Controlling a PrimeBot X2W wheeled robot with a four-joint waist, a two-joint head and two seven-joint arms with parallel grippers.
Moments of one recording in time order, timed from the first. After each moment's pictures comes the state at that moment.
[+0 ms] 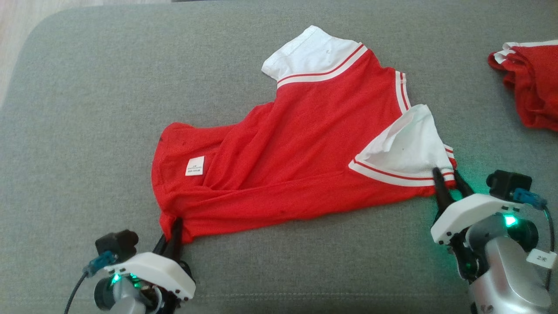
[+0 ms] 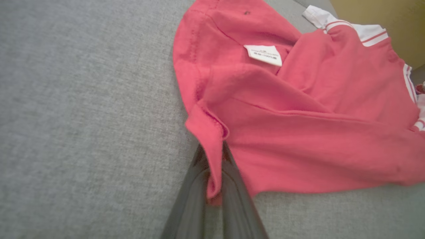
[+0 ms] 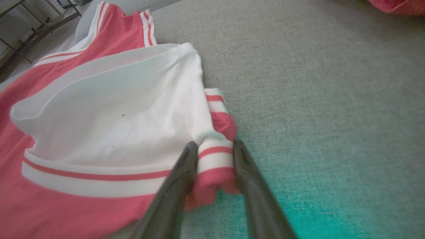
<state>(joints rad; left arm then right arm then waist) -0.08 0.10 -0.24 0.48 -0.54 -0.03 -0.13 -0.28 -0.08 -0.04 0.59 0.28 0.13 0.07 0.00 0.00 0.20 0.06</state>
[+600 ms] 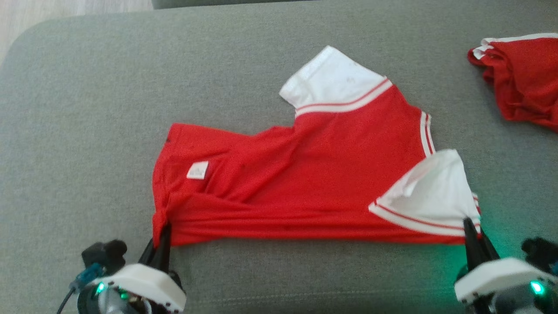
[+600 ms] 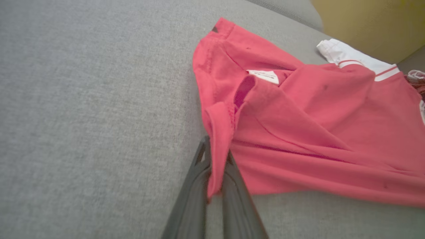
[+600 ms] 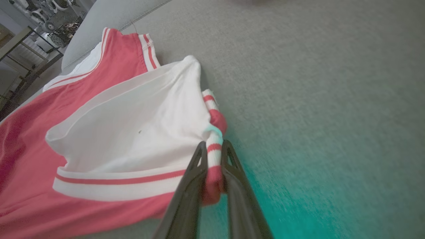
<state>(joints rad) 0.02 0.15 -0.25 0.29 -0.51 0.03 -0.13 0.05 -0.04 -0.14 0.29 0.42 0.13 0.06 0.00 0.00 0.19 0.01</state>
